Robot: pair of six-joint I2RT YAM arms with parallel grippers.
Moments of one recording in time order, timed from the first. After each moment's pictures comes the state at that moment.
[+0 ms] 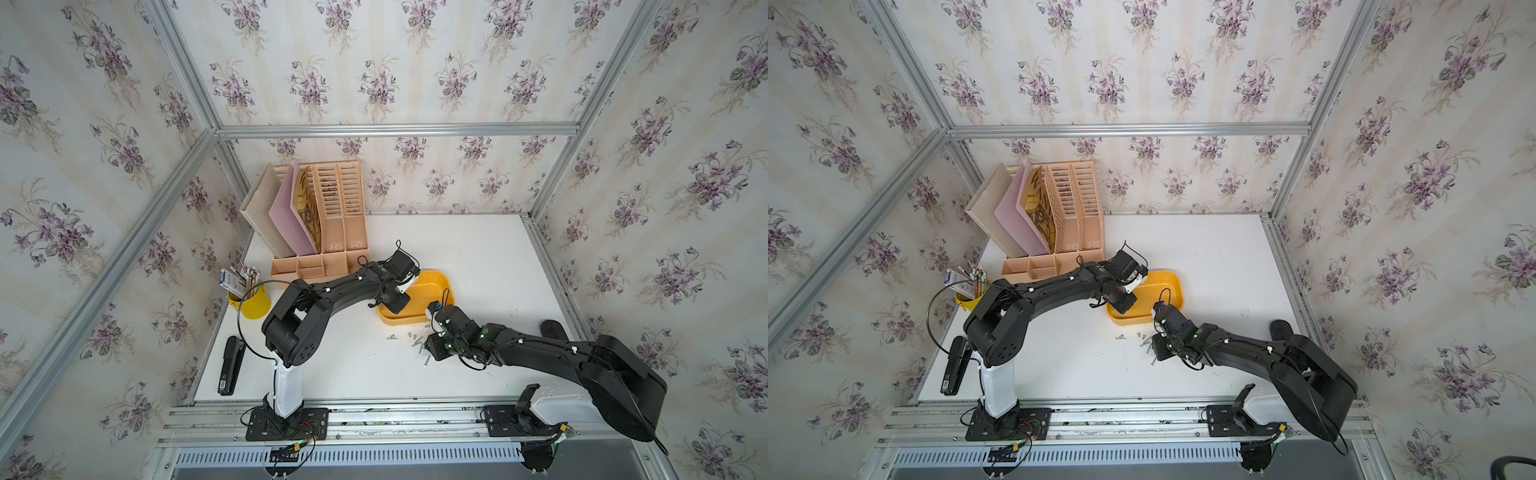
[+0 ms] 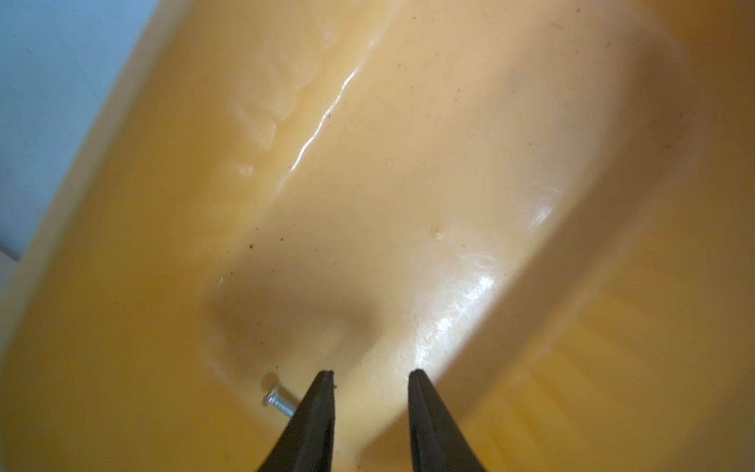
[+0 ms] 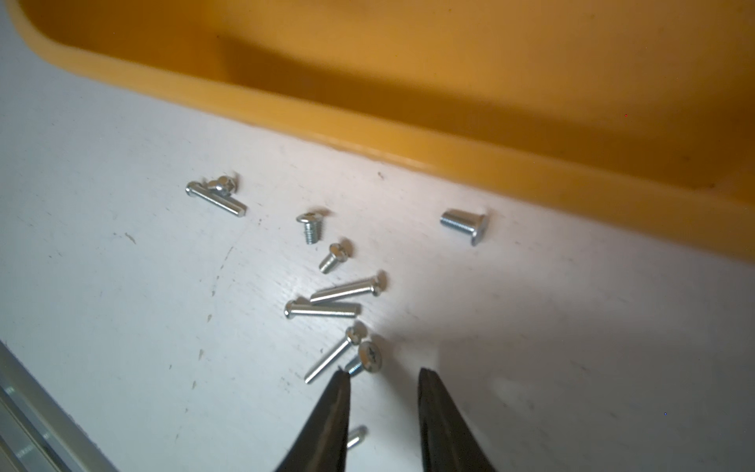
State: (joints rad) left arm -0.70 1.93 1.37 -0.64 0.01 0.08; right arm 0.85 1.35 0.54 -0.21 -0.06 0.46
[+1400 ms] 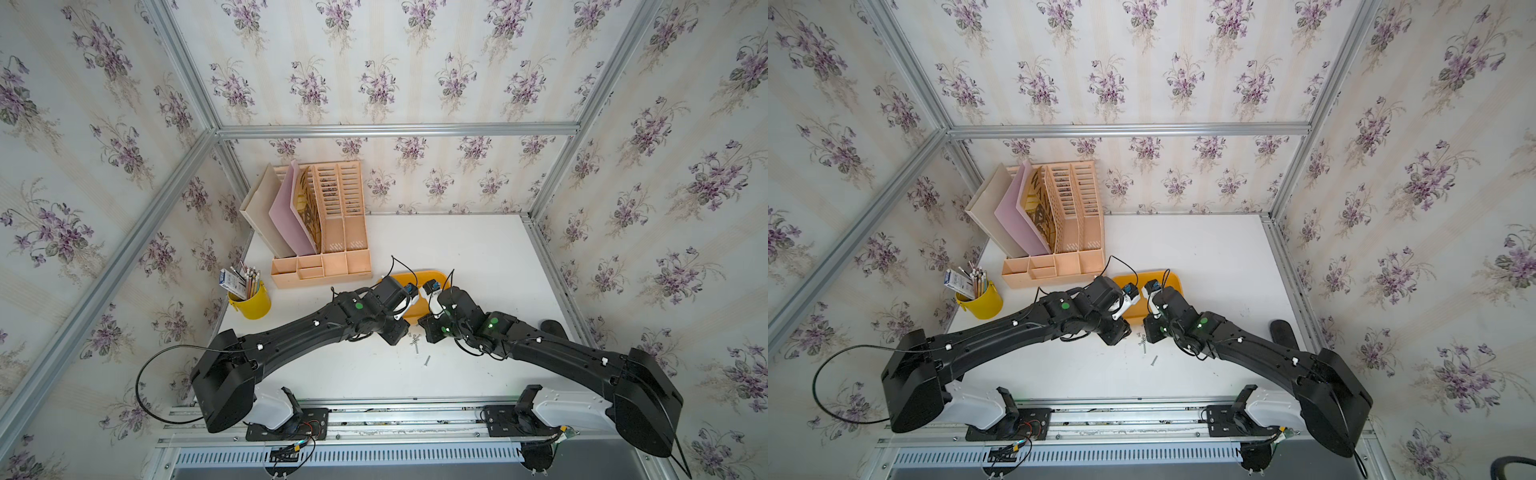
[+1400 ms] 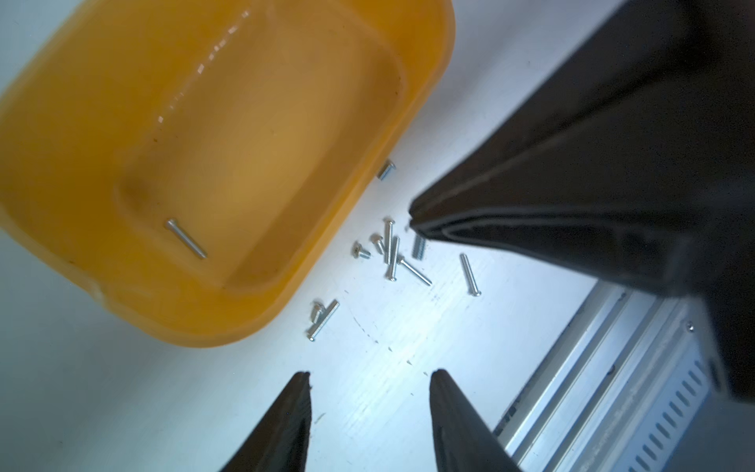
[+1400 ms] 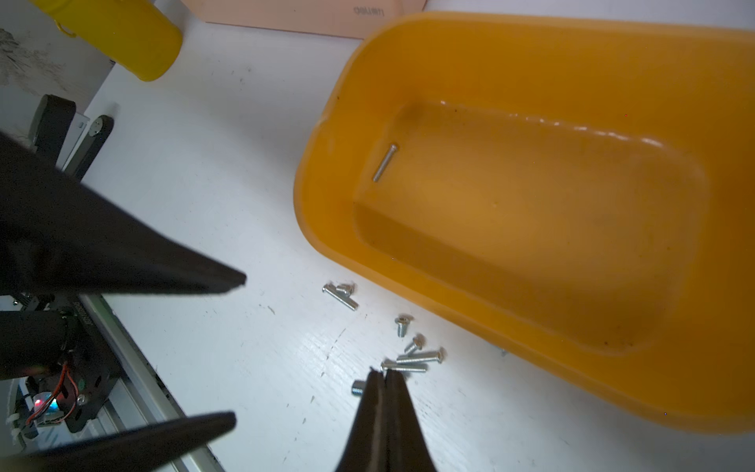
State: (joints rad) left arm -0.90 1.43 1.01 -0.64 0.07 -0.17; right arm 0.83 1.25 0.74 -0.28 -0.05 0.38
